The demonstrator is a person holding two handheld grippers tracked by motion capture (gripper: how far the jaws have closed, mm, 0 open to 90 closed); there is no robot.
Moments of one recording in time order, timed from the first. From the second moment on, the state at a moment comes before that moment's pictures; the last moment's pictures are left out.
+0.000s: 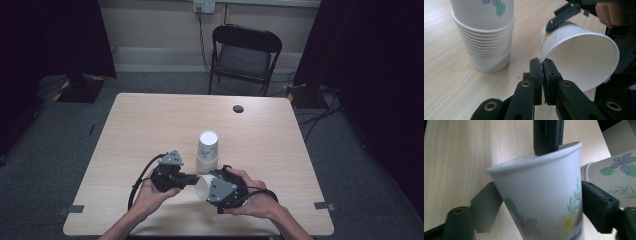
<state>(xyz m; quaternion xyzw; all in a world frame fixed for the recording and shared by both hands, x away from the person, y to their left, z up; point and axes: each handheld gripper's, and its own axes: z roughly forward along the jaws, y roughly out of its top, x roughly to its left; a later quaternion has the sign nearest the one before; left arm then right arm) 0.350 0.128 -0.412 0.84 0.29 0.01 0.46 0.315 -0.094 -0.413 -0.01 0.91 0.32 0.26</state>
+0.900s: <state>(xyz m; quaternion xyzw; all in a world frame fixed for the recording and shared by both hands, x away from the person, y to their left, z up) 0.350 0.123 -0.411 0.83 0.30 0.01 0.48 0.319 -0.092 -0.415 0.03 0.91 0.36 0.23</state>
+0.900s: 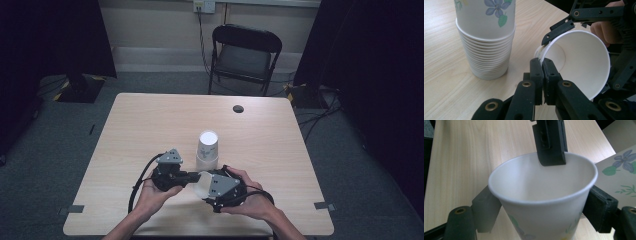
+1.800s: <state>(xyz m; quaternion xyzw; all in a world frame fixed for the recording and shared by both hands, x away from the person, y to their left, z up) 0.351 0.134 -0.409 0.79 0.31 0.04 0.52 0.337 -0.139 -0.414 0.17 0.86 0.45 0.16</state>
